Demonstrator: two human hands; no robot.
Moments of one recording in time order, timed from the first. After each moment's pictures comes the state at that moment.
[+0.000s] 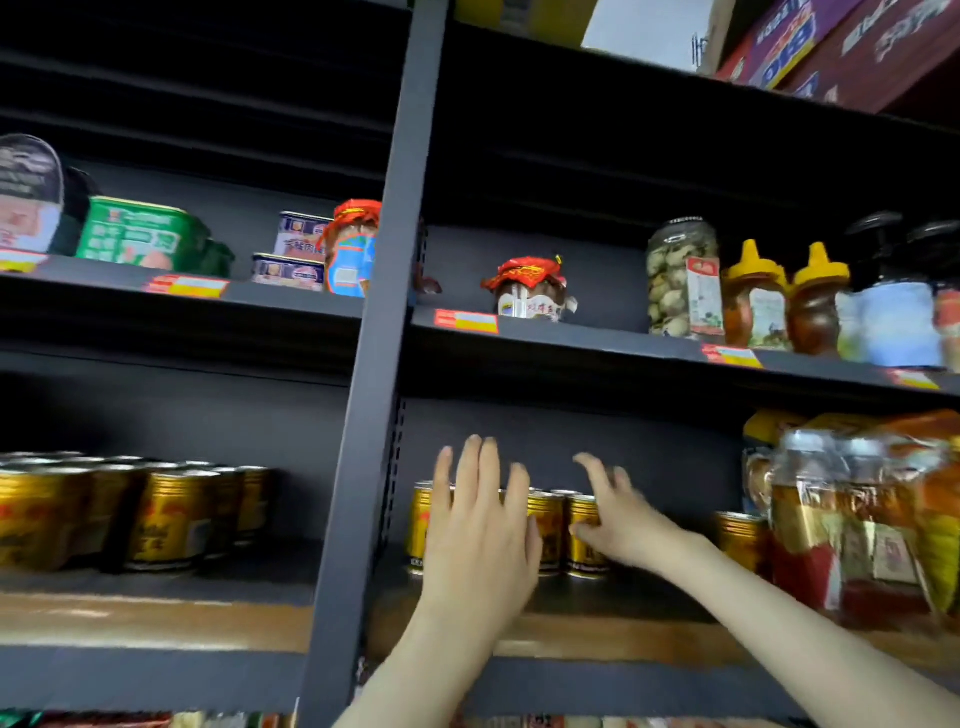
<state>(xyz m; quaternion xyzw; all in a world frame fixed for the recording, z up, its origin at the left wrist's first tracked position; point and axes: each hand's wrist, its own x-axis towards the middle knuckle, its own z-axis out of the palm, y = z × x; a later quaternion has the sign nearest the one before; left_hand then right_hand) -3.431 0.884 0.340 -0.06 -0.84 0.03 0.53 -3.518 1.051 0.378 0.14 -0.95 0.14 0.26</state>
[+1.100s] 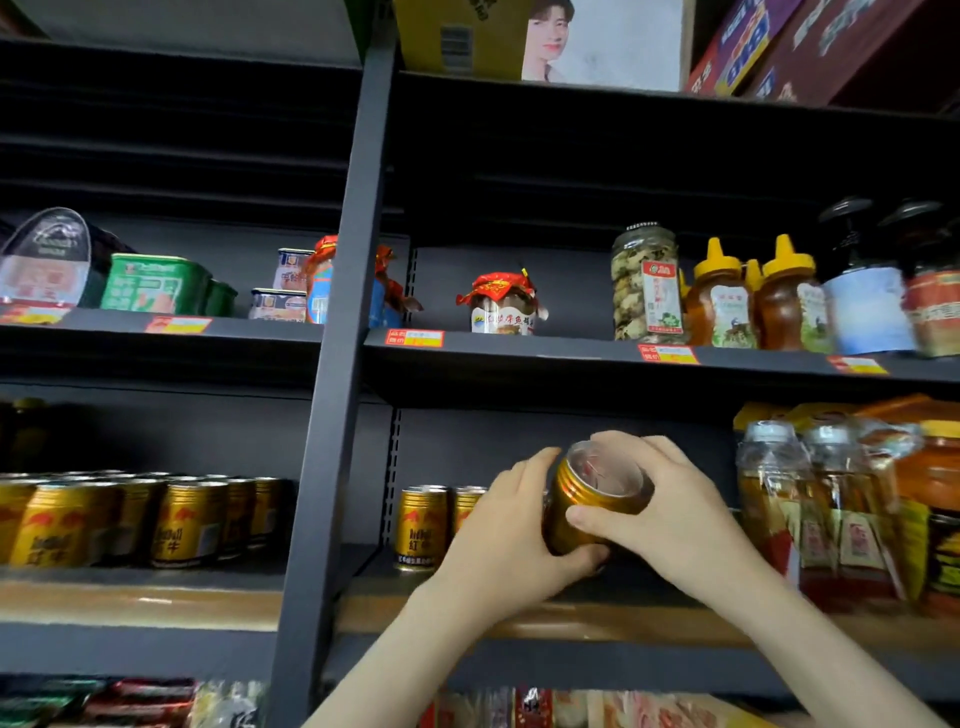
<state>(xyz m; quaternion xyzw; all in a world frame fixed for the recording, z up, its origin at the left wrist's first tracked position) -3.410 0.938 0.353 -0.27 -0.83 -0.24 0.43 -3.398 1.105 0.377 0.29 -0.79 0.37 0.38</state>
